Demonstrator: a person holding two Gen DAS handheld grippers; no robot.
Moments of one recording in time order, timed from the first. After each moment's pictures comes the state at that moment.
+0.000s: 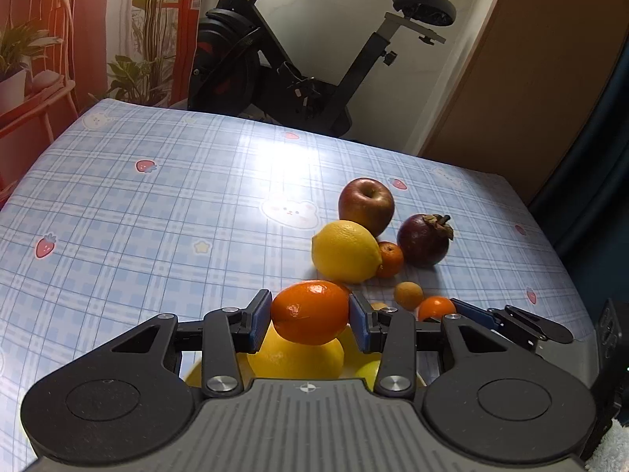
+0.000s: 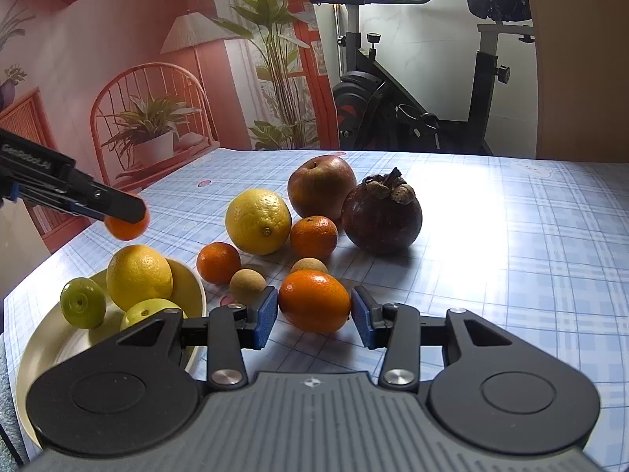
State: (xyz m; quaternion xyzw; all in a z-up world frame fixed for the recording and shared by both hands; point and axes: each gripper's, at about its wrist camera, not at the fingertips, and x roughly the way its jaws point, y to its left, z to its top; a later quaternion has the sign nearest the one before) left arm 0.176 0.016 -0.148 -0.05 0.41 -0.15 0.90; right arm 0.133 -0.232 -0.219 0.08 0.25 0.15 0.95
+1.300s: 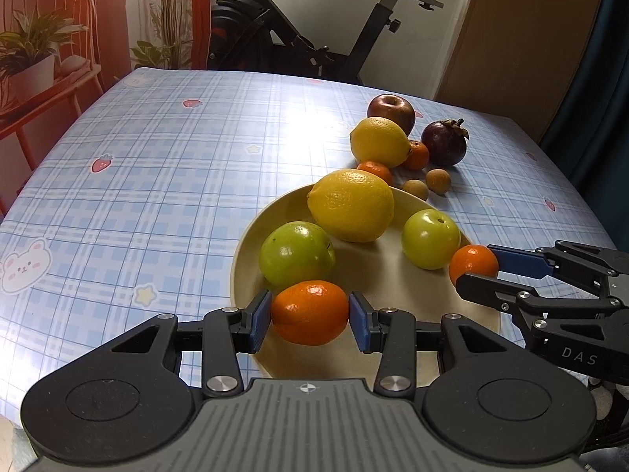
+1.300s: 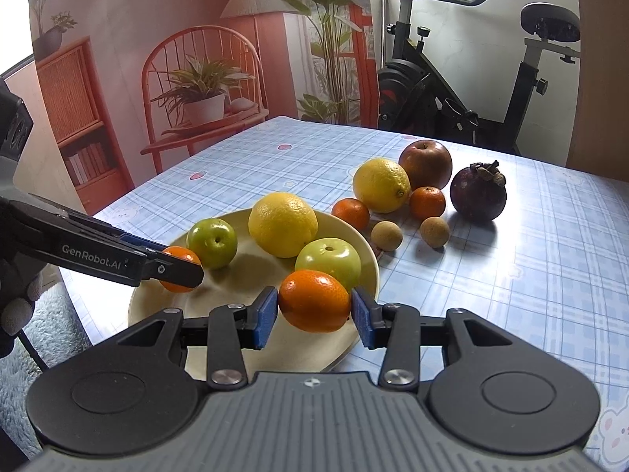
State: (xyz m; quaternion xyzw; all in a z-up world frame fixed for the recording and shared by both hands) left arm 0.099 0.052 -0.190 0.00 0.43 -0.13 0.89; right arm 0.063 -0.142 -0.191 0.03 0.29 0.18 0.94
